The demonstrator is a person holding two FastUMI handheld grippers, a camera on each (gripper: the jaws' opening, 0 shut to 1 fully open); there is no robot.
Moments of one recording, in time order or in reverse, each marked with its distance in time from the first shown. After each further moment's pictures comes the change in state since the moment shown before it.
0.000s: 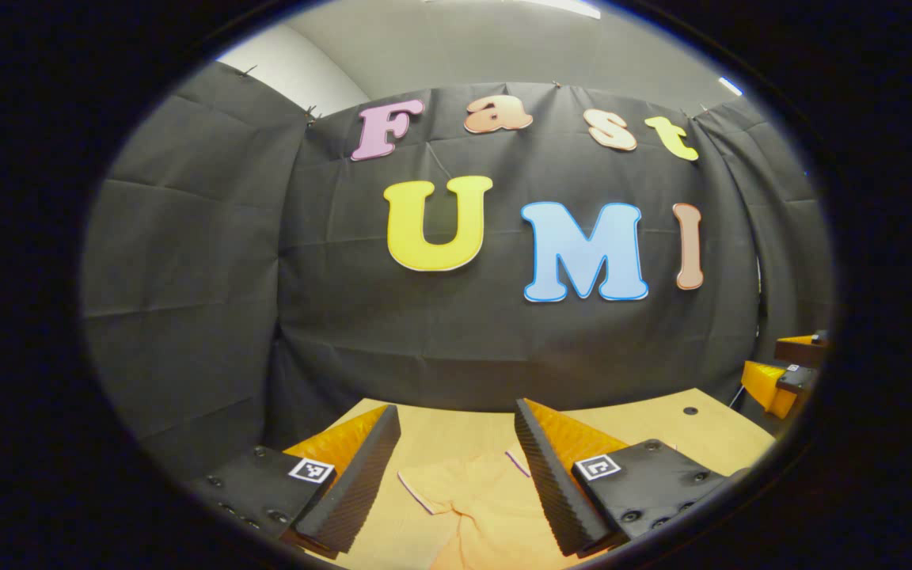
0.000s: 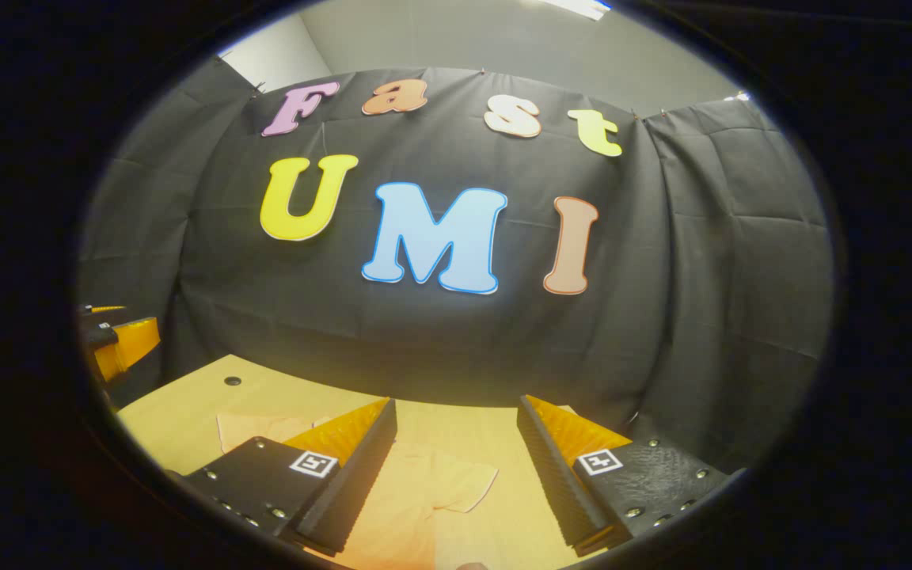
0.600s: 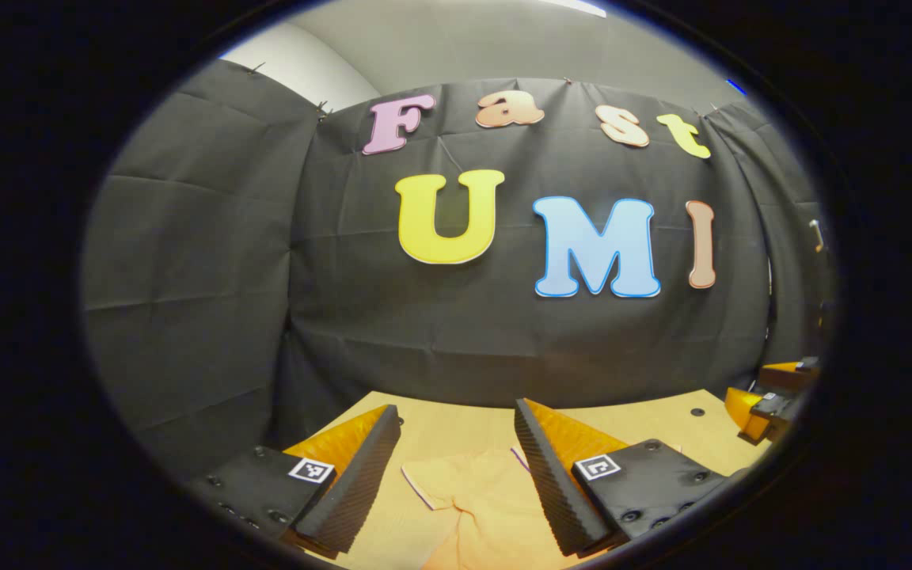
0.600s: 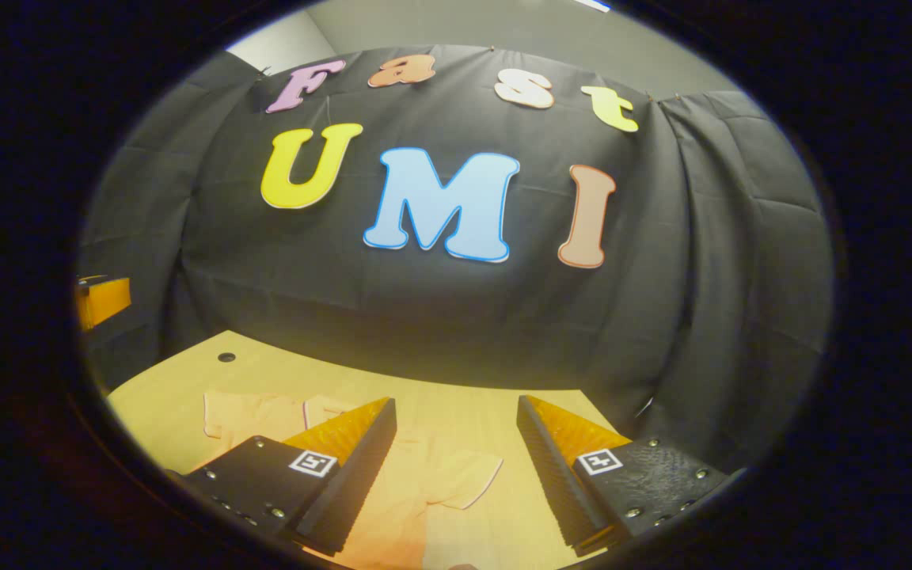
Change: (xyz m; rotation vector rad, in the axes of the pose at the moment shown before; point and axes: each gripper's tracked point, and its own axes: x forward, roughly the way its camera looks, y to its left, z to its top) left arm 0.001 0.000 -0.011 -0.016 0.020 0.056; right arm 0.053 -0.005 -0.056 0.000 0.101 0.040
